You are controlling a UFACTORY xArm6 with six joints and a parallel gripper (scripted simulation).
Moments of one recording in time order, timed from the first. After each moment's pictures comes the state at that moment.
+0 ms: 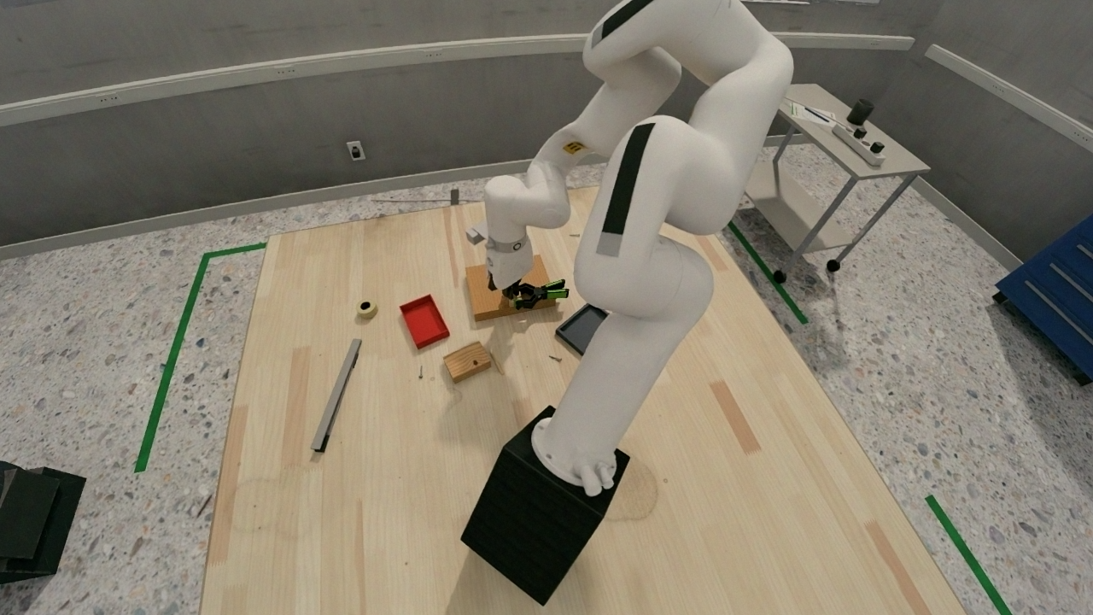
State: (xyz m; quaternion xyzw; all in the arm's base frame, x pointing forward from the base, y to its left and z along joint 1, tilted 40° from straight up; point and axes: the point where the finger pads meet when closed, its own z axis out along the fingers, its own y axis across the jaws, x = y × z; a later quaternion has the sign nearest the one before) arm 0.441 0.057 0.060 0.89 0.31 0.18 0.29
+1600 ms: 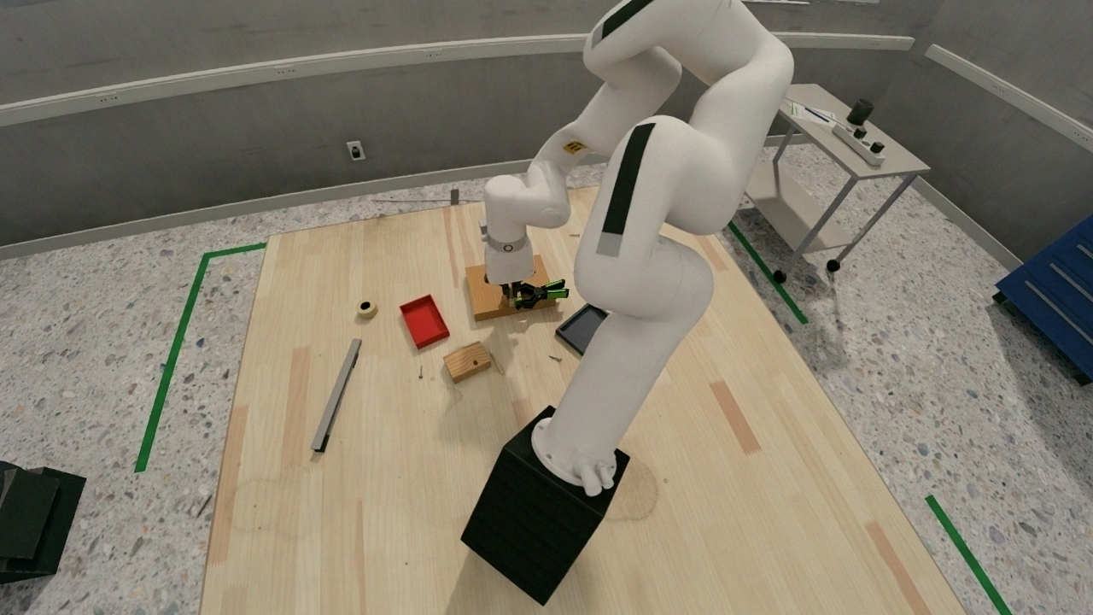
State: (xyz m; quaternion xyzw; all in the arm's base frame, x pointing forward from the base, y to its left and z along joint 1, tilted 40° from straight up) arm 0.440 0.057 0.061 0.94 0.09 0.24 0.24
